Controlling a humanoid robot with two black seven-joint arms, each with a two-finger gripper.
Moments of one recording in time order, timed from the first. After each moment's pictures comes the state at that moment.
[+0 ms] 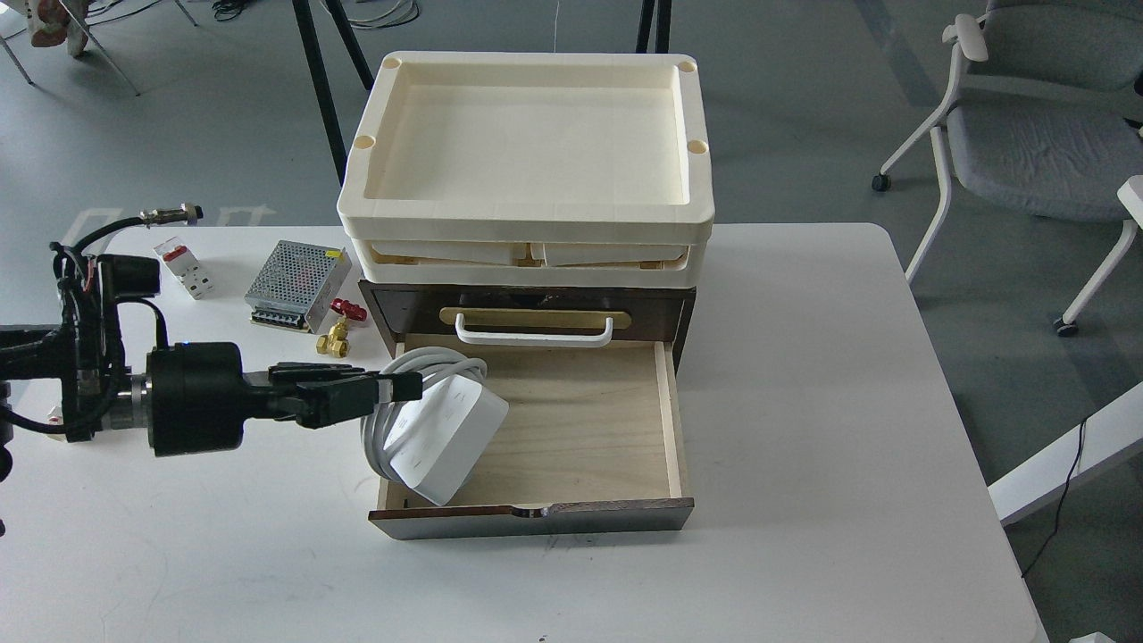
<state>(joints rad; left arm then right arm) -0.81 1.15 -0.25 -1.77 1.27 -0.31 -0.49 0.72 -0.89 0.78 0.83 0.22 0.49 0.41</state>
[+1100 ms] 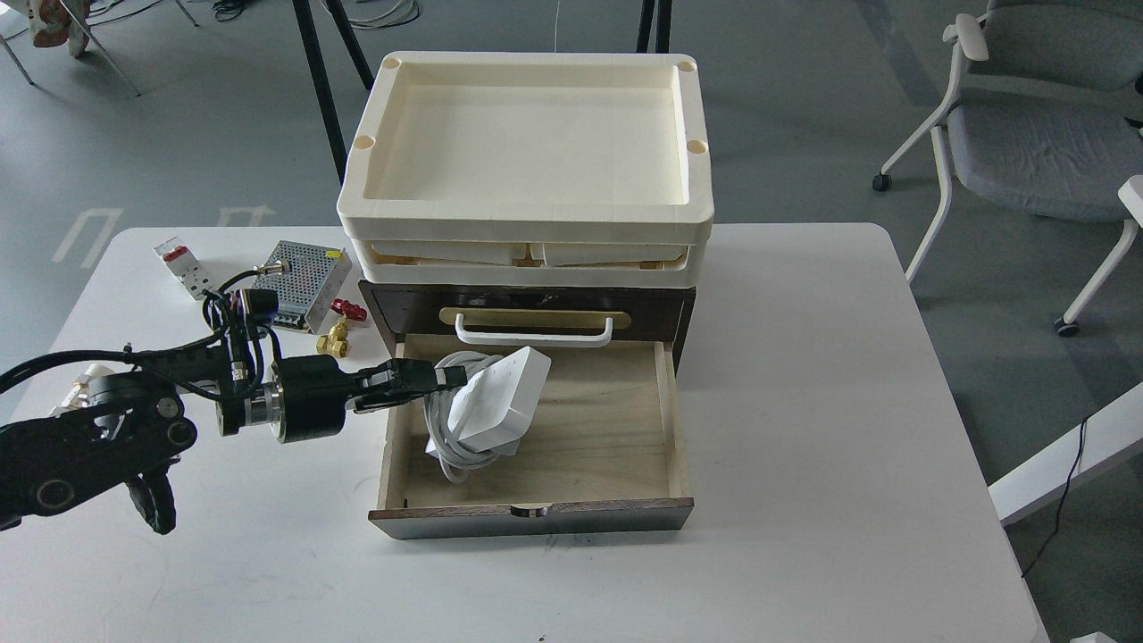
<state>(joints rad) -0.68 0.66 -0.27 -1.14 1.14 -0.40 -0.49 0.68 -0.89 0.78 0.83 0.22 0.49 0.41</state>
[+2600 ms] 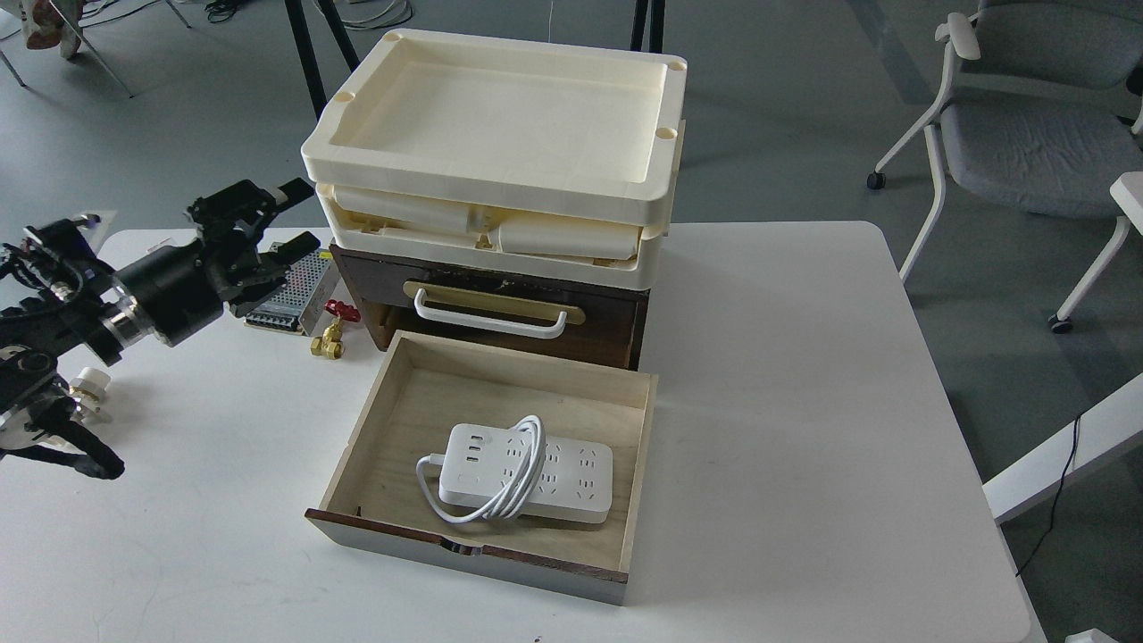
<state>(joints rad) -0.51 0.74 -0.76 -0.99 0.74 -0.49 -0.49 0.65 -0.89 0.78 0.83 0.22 0.49 0.43</state>
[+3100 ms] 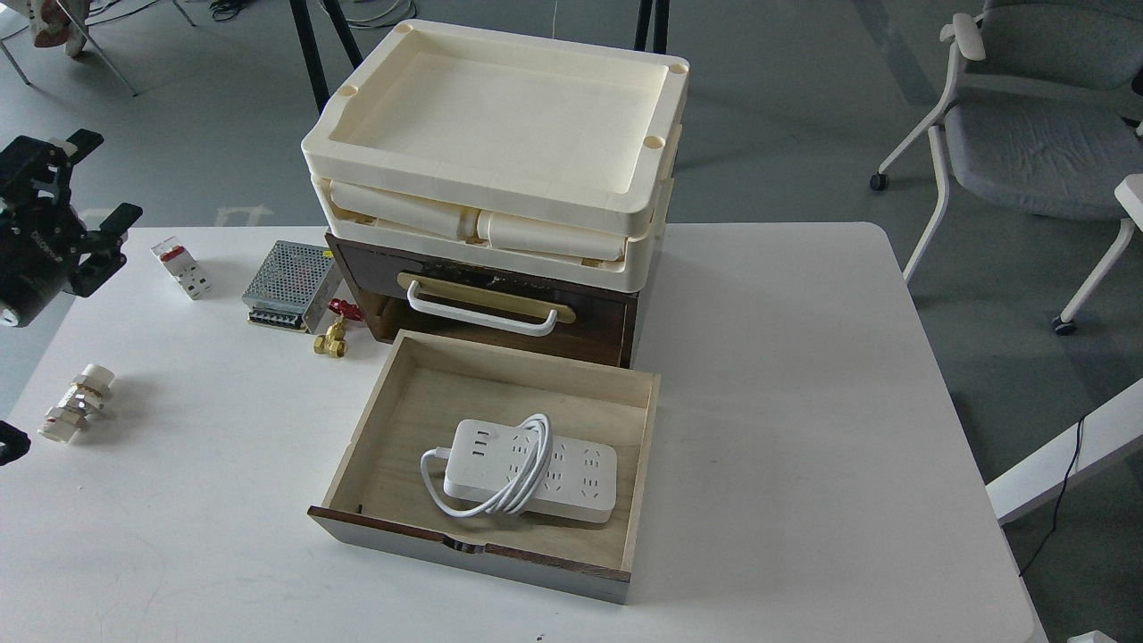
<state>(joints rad) -0.51 0.75 -0.91 -0.60 0.48 -0.49 -0.49 0.65 -0.89 0.78 0.84 0.22 0.49 0.43</state>
